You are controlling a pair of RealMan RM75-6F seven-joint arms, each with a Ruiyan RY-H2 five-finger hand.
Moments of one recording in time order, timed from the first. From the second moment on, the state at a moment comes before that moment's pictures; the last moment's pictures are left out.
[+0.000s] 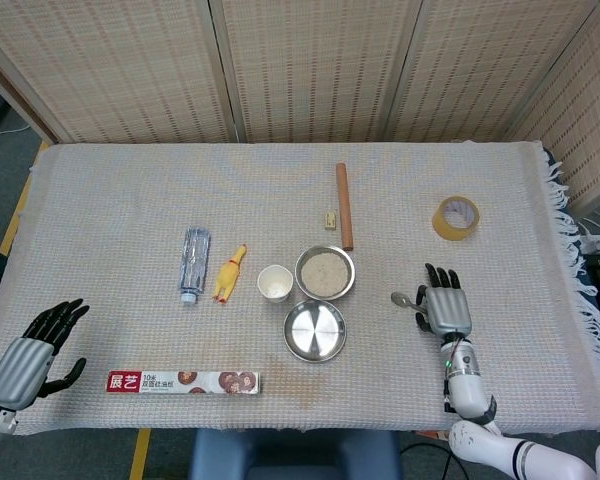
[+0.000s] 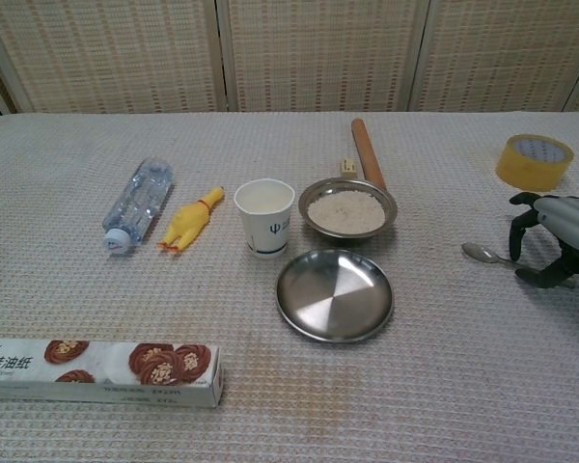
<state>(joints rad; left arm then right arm) -0.18 -1.16 0.06 -1.38 1.68 1.48 -0.26 0.45 -1.66 0.22 -1.34 -0.93 1.07 -0.57</state>
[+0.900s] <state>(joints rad) -0.18 -1.16 0.06 -1.39 1.68 1.47 -0.26 0.48 -1.67 0.19 -1.34 -0.90 1.09 -0.60</state>
